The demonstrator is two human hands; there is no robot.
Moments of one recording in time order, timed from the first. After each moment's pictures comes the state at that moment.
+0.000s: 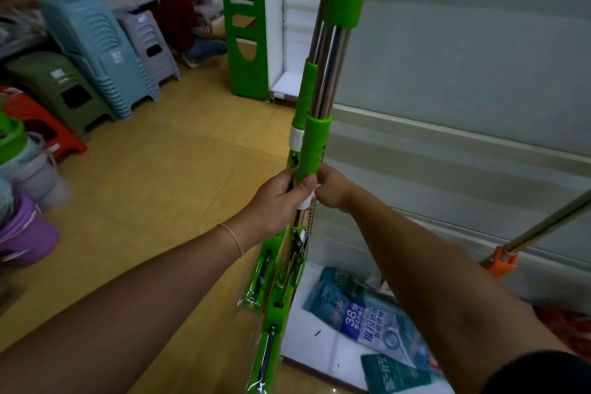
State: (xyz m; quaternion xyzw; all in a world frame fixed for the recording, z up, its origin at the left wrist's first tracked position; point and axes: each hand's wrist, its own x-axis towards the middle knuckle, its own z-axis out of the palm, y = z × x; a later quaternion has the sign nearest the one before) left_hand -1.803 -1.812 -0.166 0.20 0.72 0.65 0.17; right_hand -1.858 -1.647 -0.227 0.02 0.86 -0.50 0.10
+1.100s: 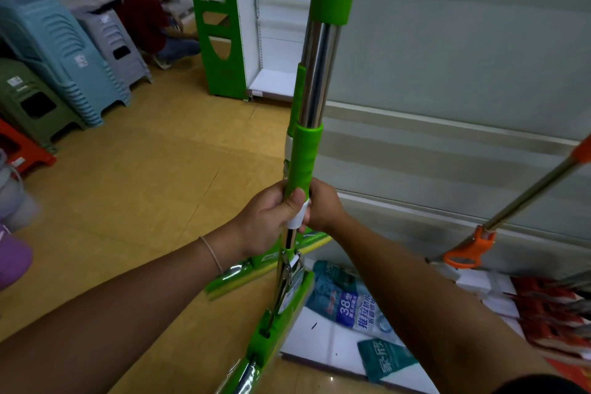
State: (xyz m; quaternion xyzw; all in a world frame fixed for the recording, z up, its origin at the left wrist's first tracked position) left_hand -1.784 -1.831 -0.159 0.27 0.67 0.64 0.25; right_hand -1.815 -1.669 -0.253 0.06 0.91 -0.40 -0.03
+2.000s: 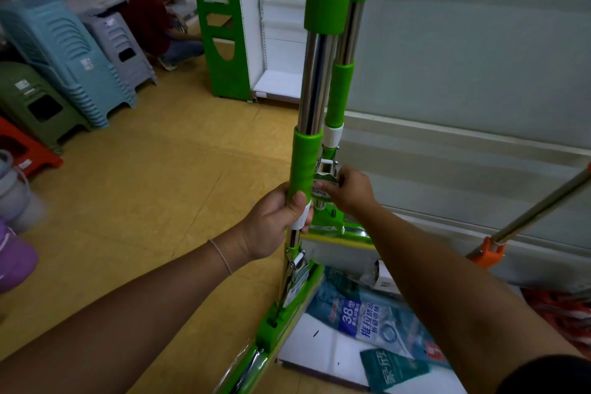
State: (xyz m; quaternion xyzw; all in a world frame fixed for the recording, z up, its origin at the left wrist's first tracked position) left_hand -1.806 -1.808 -0.171 0.27 0.64 0.67 0.25; right_hand -1.857 -1.593 -0.260 0.18 0.91 -0.36 -0.07
